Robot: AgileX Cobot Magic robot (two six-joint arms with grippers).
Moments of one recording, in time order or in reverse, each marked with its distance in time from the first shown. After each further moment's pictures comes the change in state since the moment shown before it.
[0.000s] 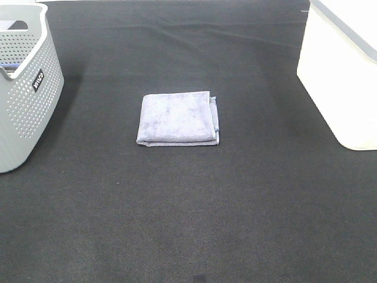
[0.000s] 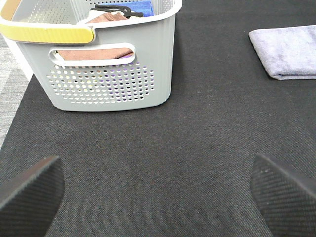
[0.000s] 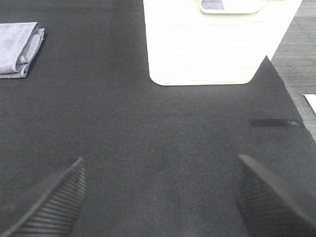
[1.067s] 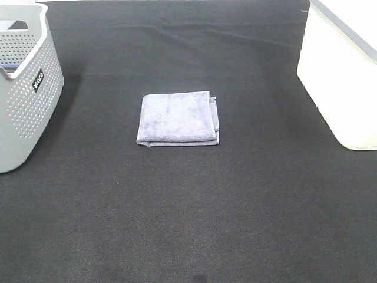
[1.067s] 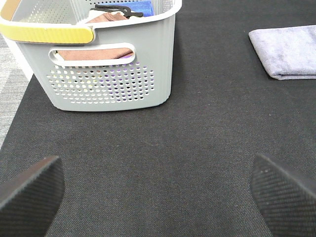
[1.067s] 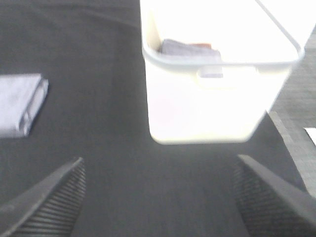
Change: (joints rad) left arm 0.000 0.000 0.000 0.000 0.000 0.000; right arm 0.000 0.376 -0.147 0.016 -0.310 0.000
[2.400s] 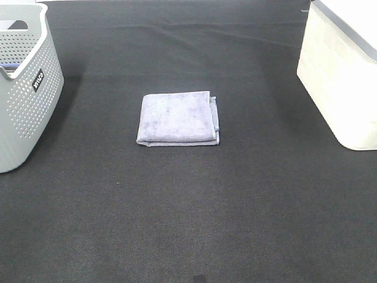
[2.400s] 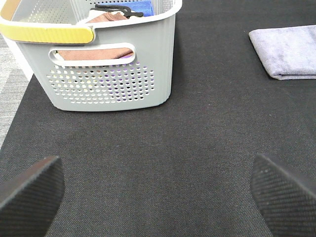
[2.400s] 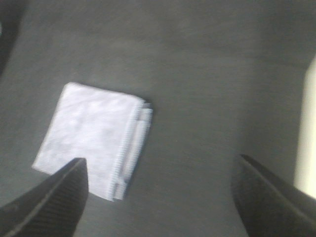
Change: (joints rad) left arm 0.000 0.000 0.000 0.000 0.000 0.000; right arm 0.185 1.637 -1.363 0.362 0.312 -0.158
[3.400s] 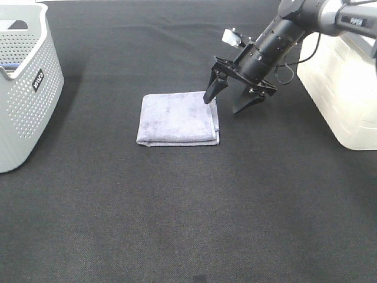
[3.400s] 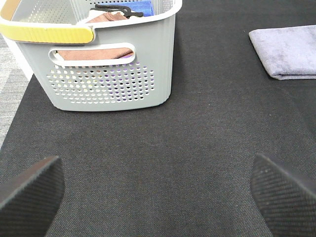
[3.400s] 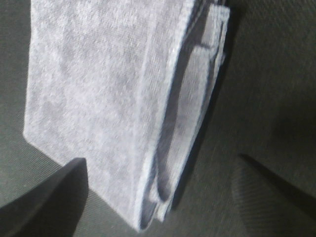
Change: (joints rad) left arm 0.000 0.000 0.000 0.000 0.000 0.000; right arm 0.061 0.535 -0.174 0.236 0.123 0.015
